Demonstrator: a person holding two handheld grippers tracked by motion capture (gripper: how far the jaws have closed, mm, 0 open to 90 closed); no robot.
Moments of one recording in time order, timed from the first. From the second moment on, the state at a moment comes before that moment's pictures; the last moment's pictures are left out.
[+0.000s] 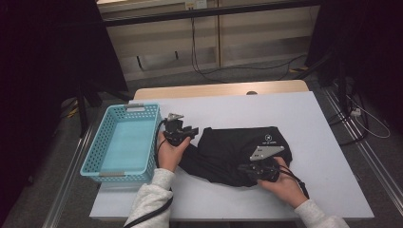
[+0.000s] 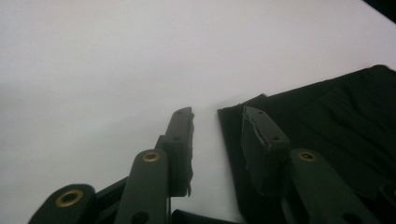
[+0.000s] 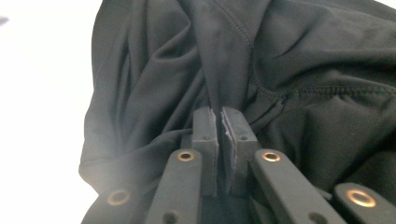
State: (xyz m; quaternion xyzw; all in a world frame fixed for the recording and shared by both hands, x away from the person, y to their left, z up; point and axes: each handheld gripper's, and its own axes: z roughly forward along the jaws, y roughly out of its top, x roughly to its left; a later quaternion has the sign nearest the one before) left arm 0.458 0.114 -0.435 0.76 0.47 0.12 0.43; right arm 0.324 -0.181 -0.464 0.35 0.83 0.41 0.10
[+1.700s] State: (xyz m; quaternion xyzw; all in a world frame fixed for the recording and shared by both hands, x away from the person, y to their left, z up) left arm 0.456 0.104 -0.451 0.77 0.49 0.03 0.41; right arm 0.362 -0.312 -0.438 0.55 0.70 0.40 0.23
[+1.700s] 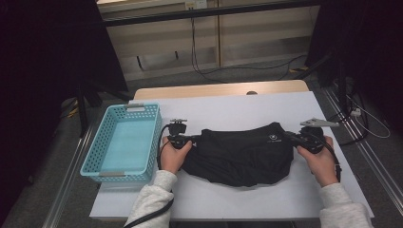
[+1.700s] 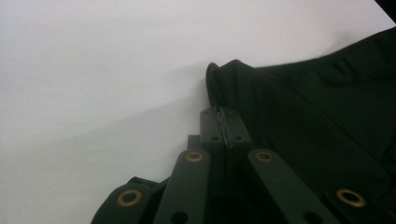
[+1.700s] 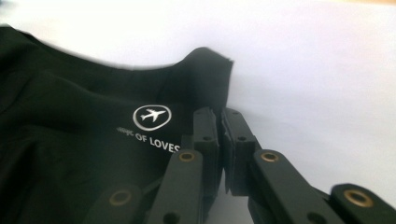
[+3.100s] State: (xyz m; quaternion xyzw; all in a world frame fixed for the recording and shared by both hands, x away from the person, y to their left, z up) left arm 0.462 0.108 -0.449 0.76 0.49 0.07 0.43; right arm 0.385 -0.311 -0.454 0.56 0.69 0.39 0.25
